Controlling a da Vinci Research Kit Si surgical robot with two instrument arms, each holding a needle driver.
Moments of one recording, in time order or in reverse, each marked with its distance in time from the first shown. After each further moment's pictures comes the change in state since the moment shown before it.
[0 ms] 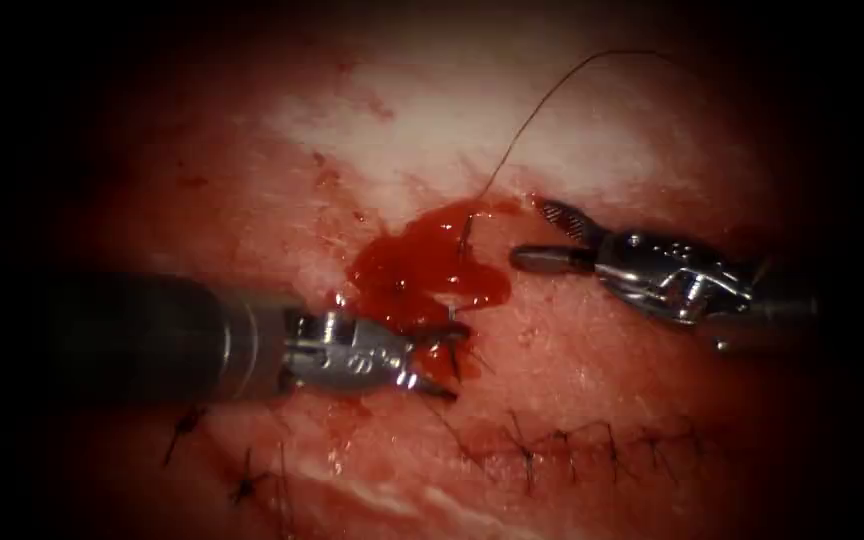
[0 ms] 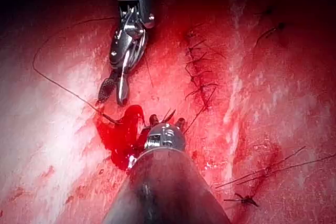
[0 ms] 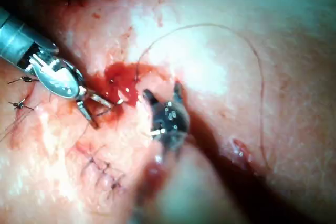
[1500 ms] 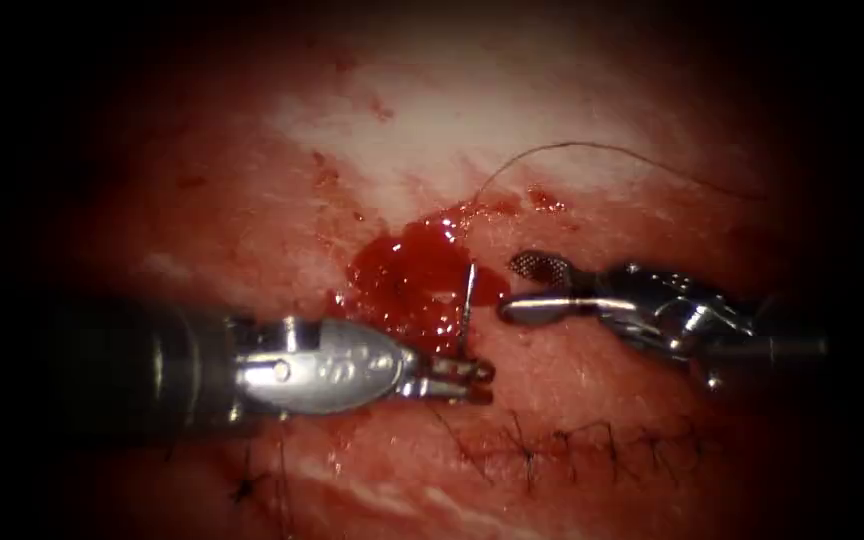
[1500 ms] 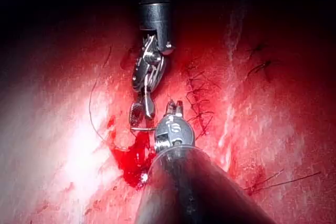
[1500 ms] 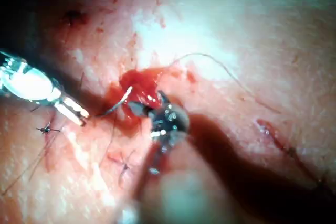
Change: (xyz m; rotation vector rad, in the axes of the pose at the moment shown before) right arm 0.000 -0.004 -0.002 0.429 -0.050 0.343; left arm 0.010 -0.001 -0.008 0.021 0.193 -0.181
